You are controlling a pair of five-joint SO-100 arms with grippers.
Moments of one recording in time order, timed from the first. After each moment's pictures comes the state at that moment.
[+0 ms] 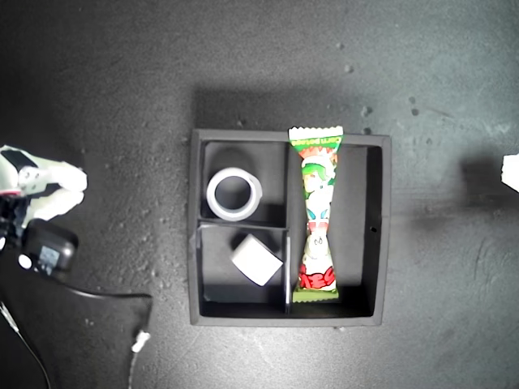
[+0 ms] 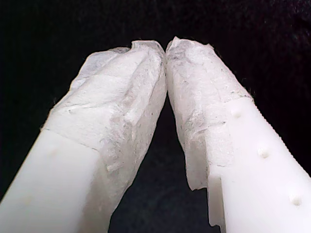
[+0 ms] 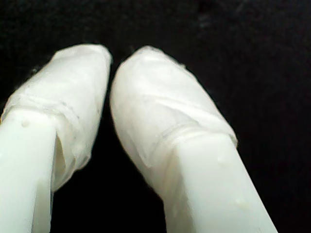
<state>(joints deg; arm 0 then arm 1) 3.0 191.4 172.3 73.3 -72.2 6.2 185.4 171.5 56.7 67.3</state>
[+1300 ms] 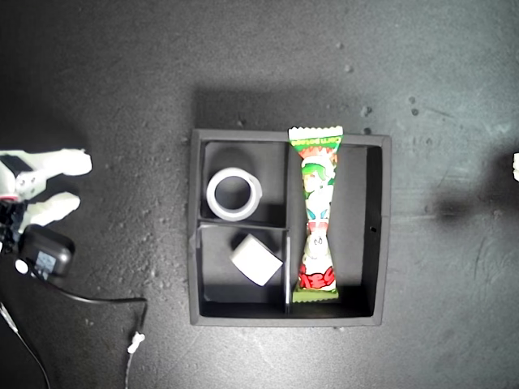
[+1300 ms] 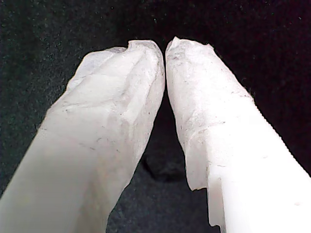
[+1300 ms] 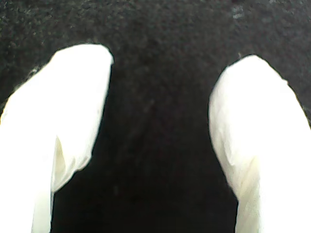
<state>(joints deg) 6.3 191.4 176.6 77.7 -74.2 9.9 192.3 178.3 76.2 67.4</state>
